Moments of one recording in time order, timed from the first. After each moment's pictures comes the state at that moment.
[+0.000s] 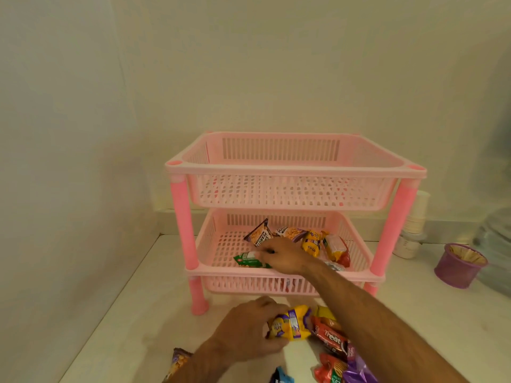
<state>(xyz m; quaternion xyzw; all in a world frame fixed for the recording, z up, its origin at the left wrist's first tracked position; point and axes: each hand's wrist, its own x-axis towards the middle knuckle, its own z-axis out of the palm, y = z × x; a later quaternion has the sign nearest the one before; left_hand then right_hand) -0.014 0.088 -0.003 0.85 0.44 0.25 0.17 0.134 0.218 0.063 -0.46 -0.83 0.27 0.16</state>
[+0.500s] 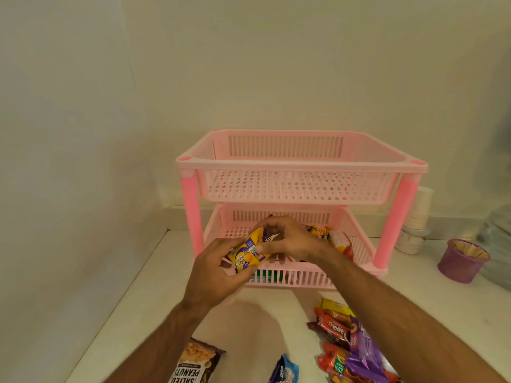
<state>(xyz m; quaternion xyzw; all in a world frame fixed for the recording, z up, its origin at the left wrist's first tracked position) -0.070 0.099 0.061 0.70 0.45 0.55 0.10 0.132 0.175 0.120 -0.35 -0.75 0.48 0.28</state>
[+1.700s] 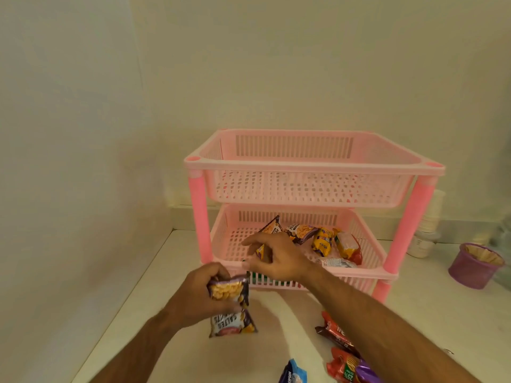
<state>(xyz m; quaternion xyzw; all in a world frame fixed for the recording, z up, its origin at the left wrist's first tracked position) -0.126 0.083 0.039 0.69 0.52 0.38 0.34 0.098 0.171 0.083 -0.35 -0.86 0.23 0.29</state>
